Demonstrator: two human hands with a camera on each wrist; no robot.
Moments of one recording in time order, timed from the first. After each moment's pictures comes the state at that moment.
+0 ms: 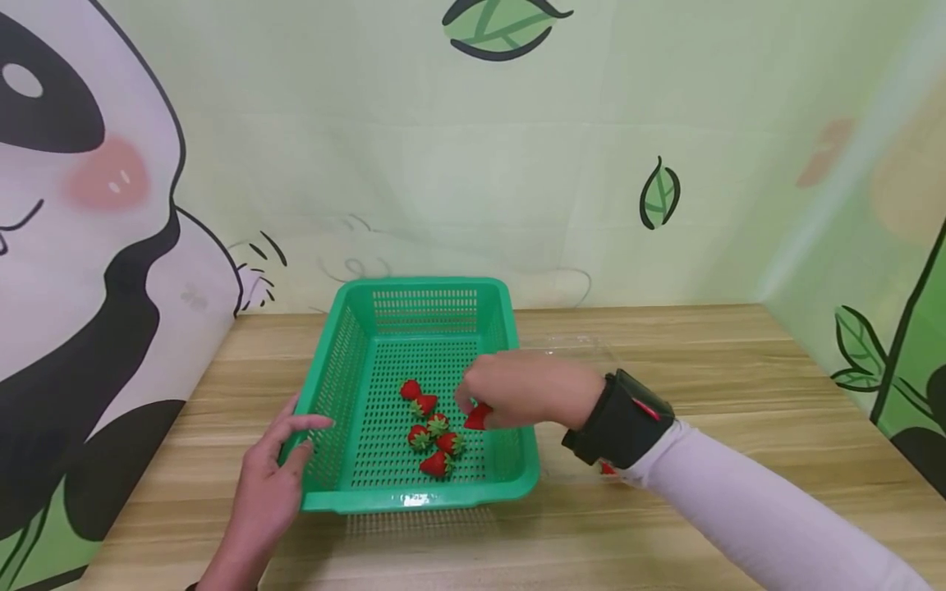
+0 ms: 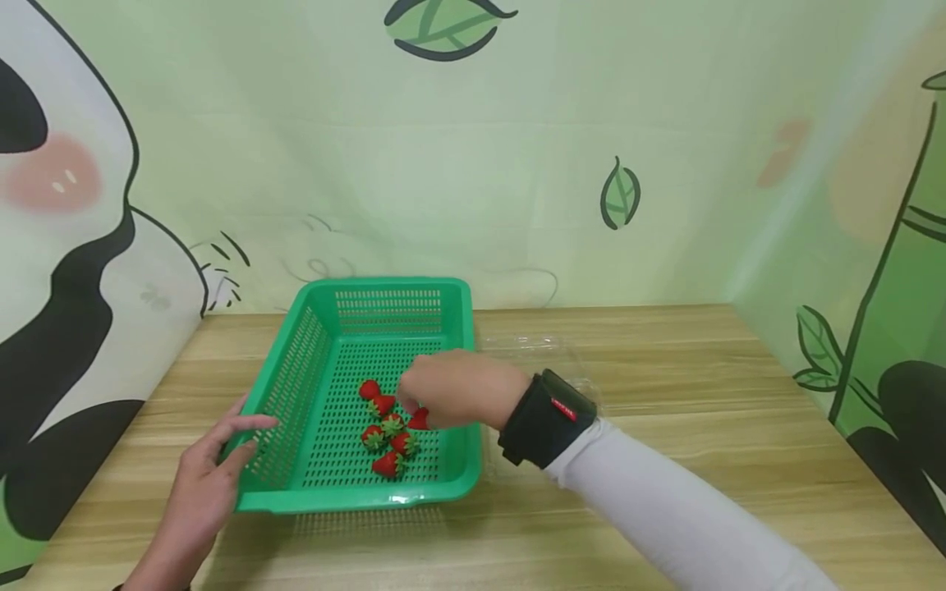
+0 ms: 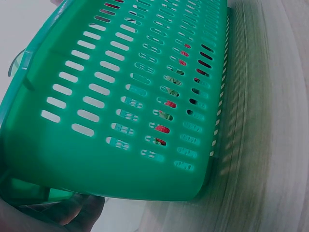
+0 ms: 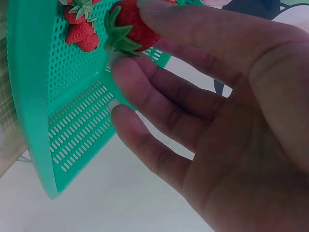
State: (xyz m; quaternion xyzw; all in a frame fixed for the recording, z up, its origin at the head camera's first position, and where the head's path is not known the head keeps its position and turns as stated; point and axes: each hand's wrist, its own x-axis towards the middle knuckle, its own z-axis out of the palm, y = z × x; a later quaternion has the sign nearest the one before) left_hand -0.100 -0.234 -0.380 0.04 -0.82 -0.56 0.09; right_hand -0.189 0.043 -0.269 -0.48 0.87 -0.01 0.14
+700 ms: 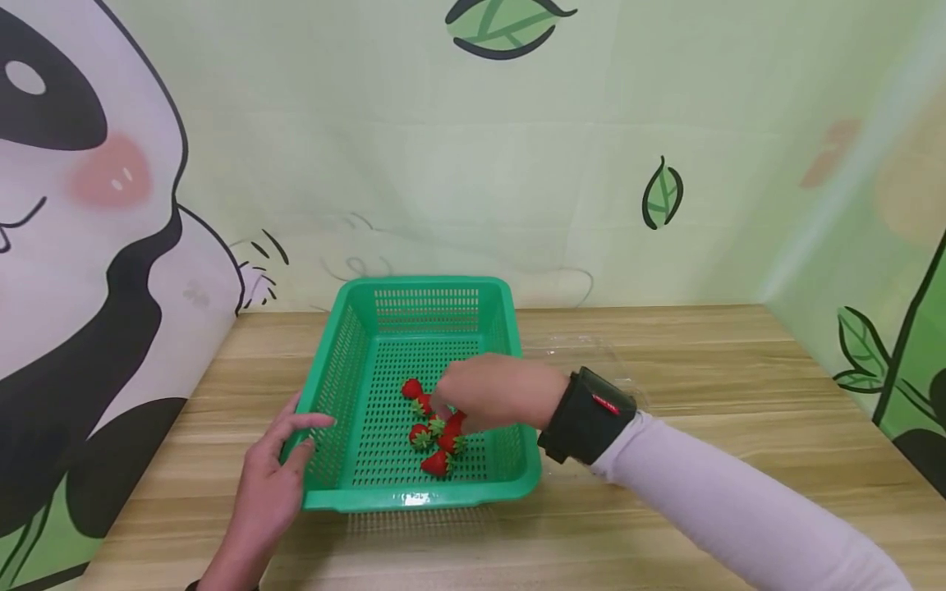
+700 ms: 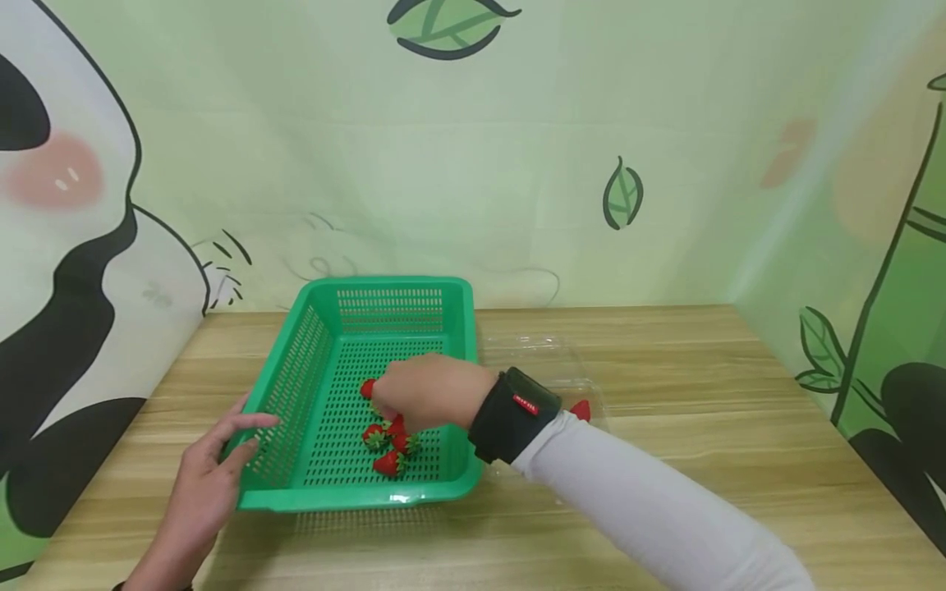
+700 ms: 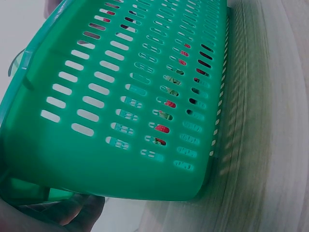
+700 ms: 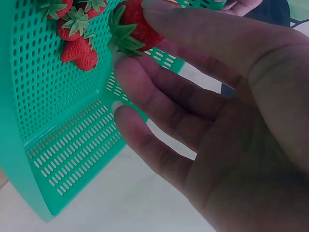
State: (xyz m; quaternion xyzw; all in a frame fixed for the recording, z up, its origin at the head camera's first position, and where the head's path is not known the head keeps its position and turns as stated) left_hand -0.100 -0.233 -0.380 0.04 -0.83 -0.55 0.09; right_hand -0.190 0.013 -0.277 -0.48 0.86 0.02 0.16
